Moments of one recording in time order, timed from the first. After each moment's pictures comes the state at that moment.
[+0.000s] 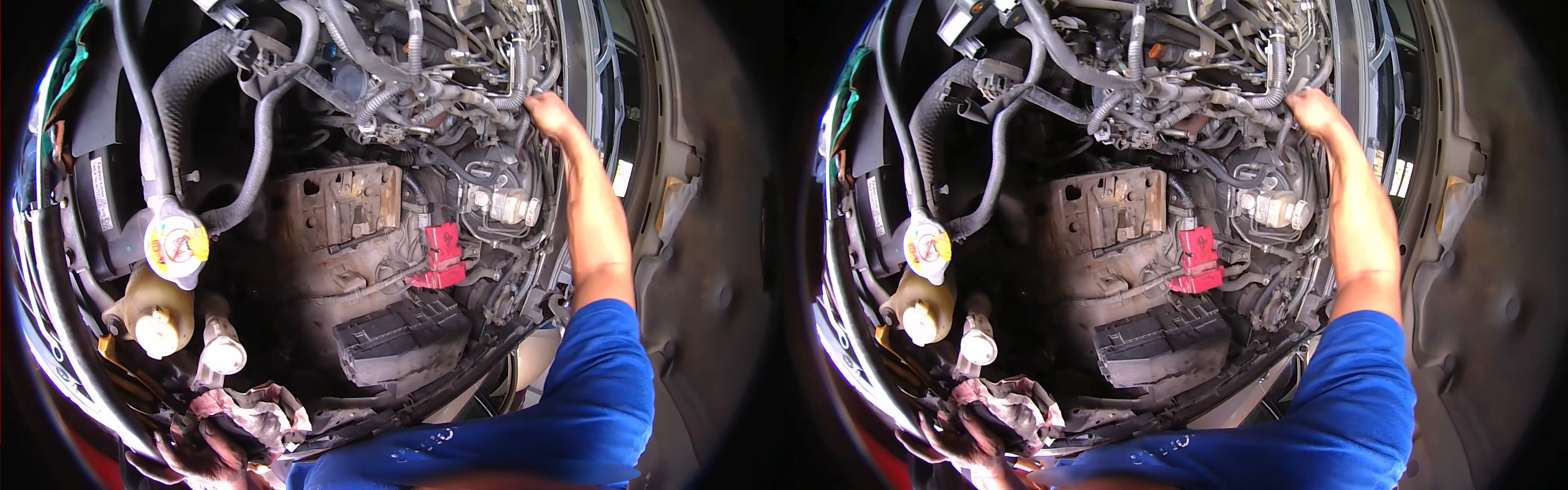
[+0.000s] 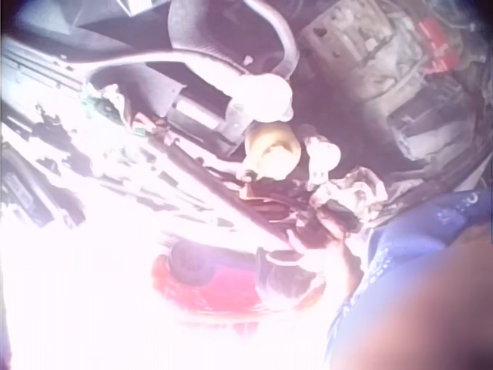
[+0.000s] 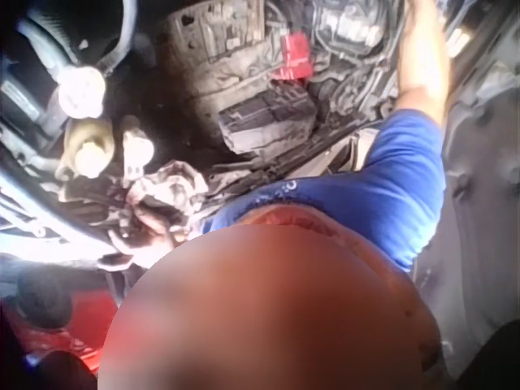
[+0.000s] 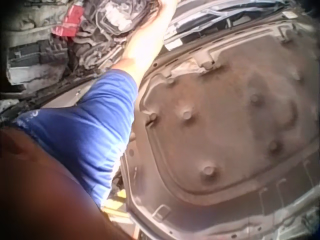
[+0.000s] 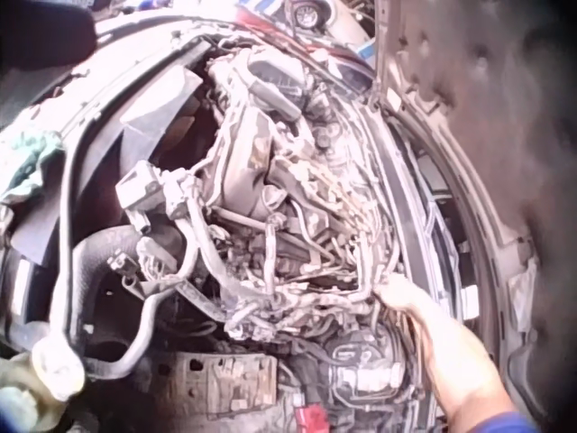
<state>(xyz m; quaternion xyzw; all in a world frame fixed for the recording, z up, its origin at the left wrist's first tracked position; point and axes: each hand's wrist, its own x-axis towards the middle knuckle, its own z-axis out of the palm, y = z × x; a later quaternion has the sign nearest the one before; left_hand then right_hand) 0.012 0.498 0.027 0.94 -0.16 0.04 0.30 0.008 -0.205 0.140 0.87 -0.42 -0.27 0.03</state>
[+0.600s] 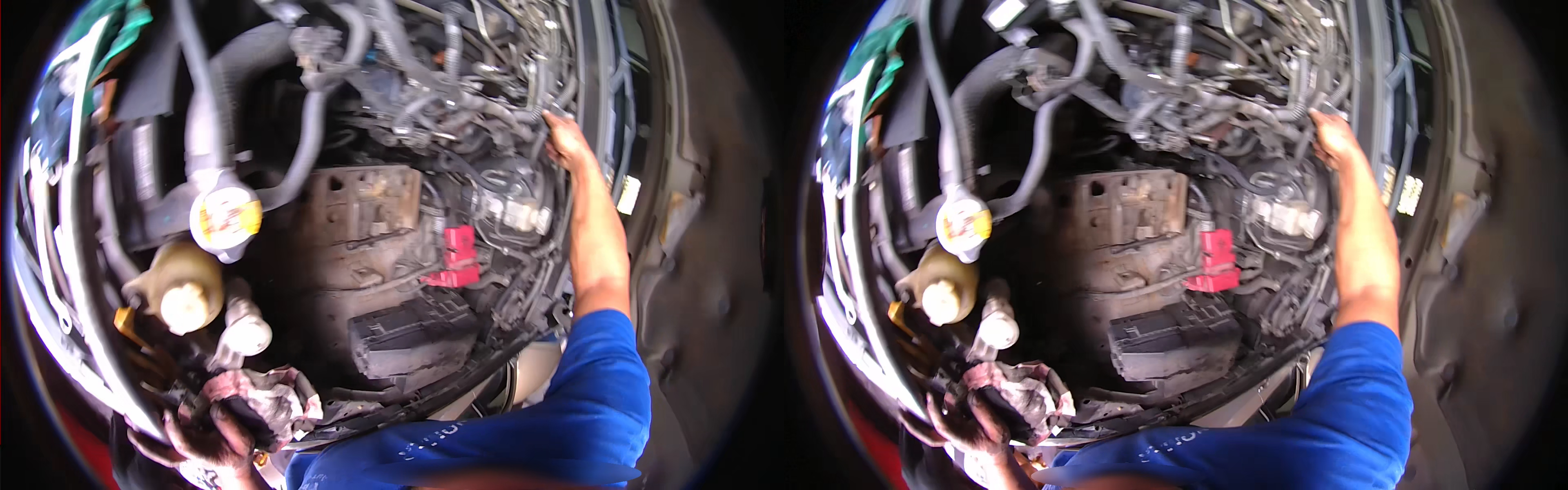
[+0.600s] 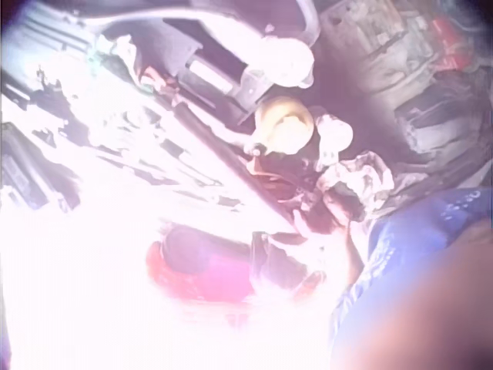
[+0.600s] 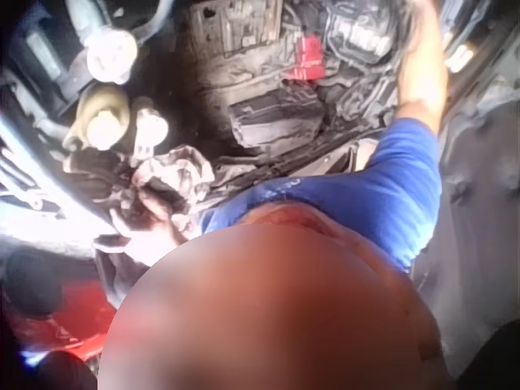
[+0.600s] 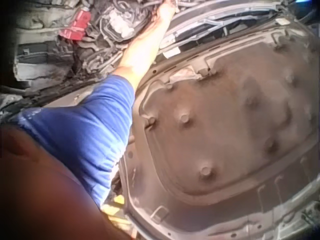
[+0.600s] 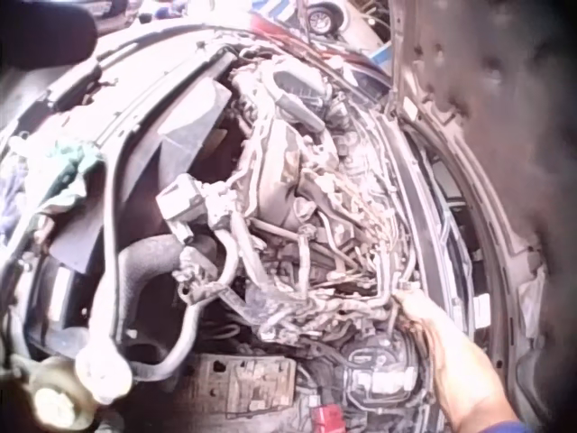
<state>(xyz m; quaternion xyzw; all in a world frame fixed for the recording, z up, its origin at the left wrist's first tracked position) -0.002 0.514 0.019 0.91 -0.12 -0.02 0.41 -0.021 -0.199 0.136 0.73 -0.63 -0.08 -0.26</state>
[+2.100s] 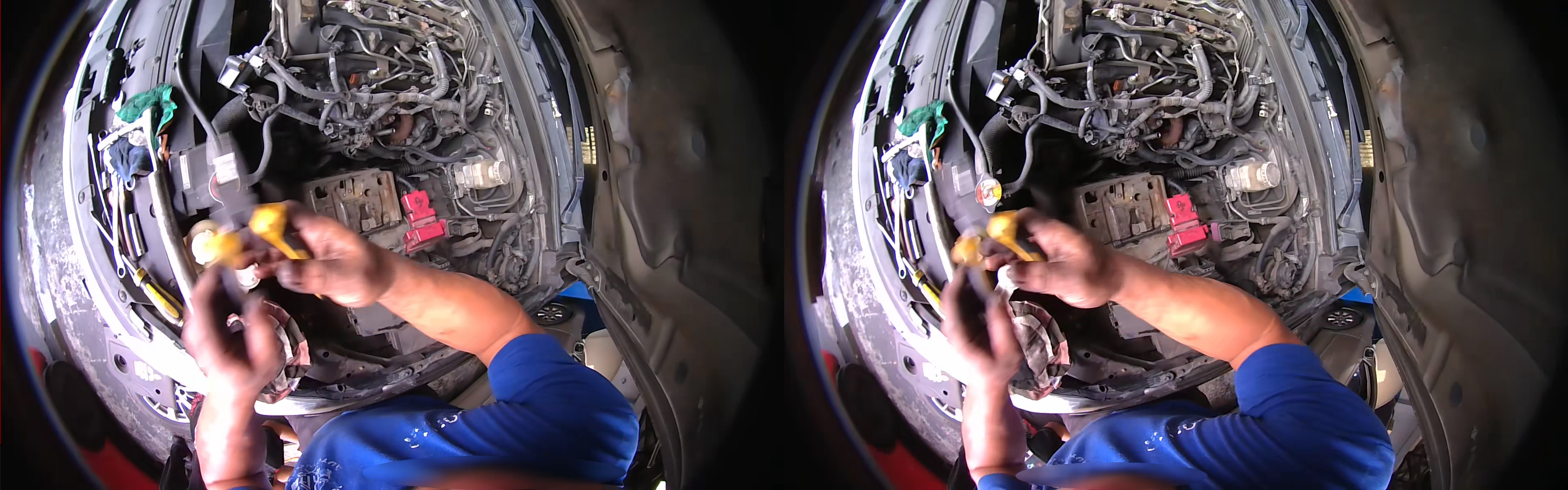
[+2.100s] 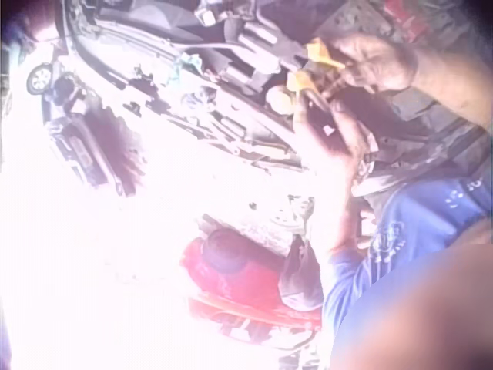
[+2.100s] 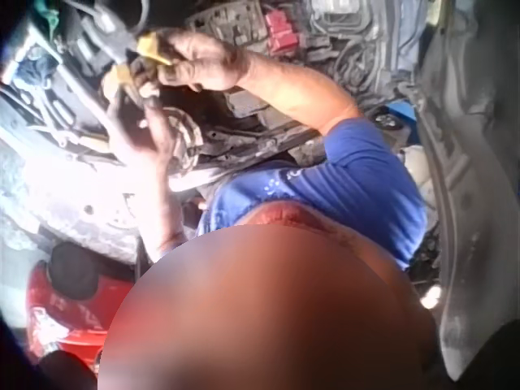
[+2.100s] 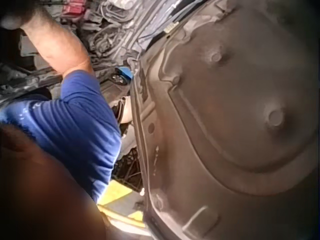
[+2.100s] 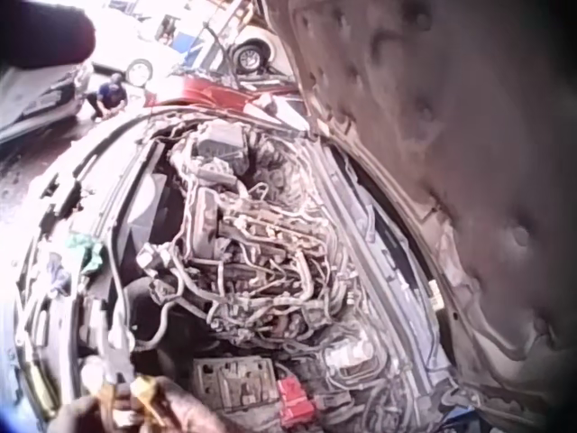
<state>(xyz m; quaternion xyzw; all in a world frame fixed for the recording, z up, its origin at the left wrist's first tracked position) 0.056 0.419 0.130 0.73 -0.32 -0.05 0.60 0.003 0.233 0.139 0.43 -0.02 -0.02 -0.90</state>
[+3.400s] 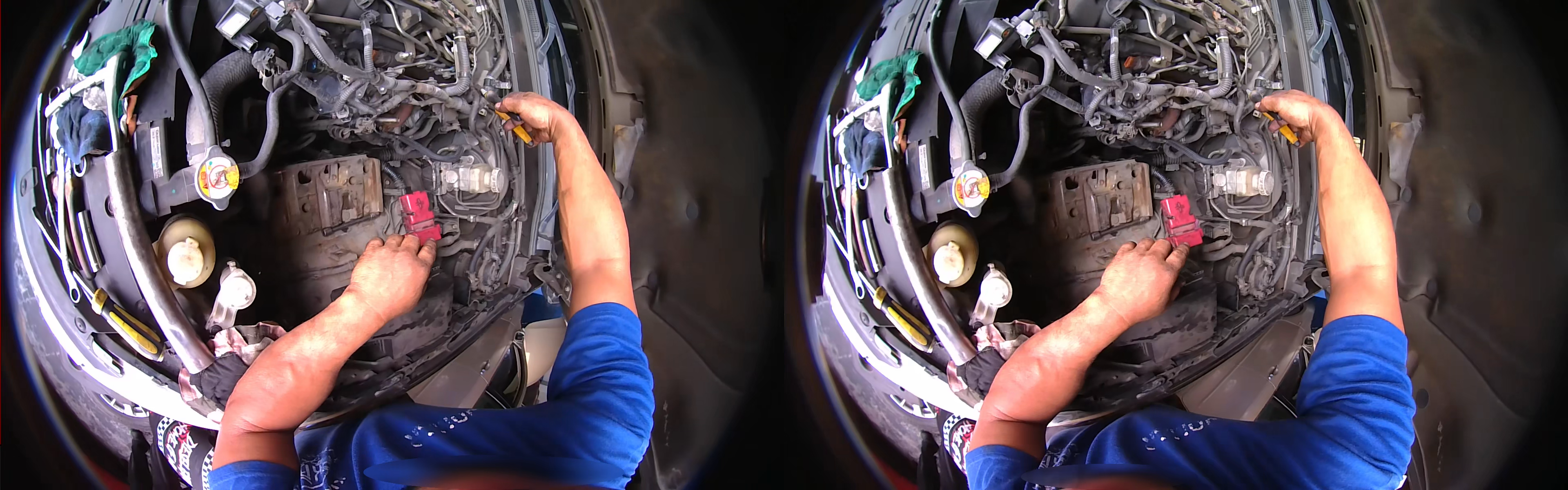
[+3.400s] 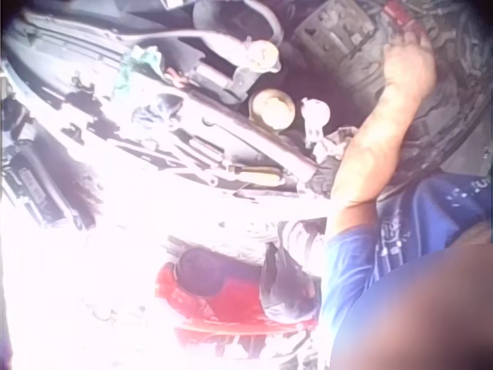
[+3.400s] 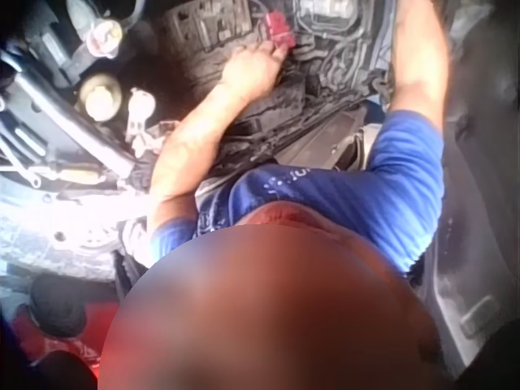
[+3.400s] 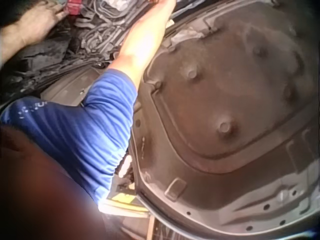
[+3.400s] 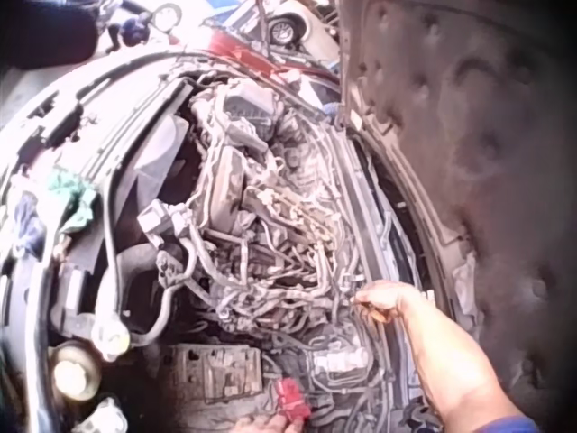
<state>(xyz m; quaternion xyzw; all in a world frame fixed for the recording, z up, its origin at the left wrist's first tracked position) -0.016 0.248 0.066 0.62 -0.60 -0.29 0.42 0.017 -0.096 0.239 0.71 -0.64 -0.28 -0.13</state>
